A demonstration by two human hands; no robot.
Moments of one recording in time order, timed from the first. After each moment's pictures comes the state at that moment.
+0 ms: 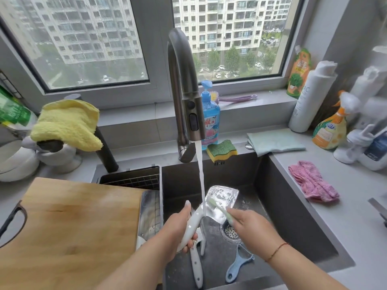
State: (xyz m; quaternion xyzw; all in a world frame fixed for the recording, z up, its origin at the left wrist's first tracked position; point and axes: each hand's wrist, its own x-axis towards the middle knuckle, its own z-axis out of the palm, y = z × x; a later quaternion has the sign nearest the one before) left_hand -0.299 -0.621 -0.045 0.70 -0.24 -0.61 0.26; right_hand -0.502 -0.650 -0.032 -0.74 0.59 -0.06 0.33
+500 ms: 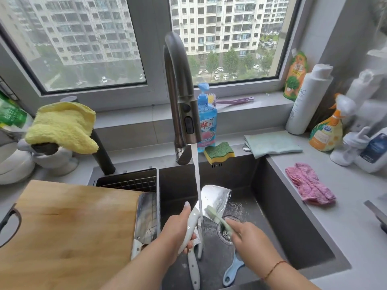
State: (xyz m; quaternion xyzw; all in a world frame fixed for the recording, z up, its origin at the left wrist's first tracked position) left_hand -0.310 -0.623 -0.047 0.74 -0.23 -0.57 0.27; right_hand -0.504 -0.633 -0.044 -0.74 0.59 -0.07 0.30
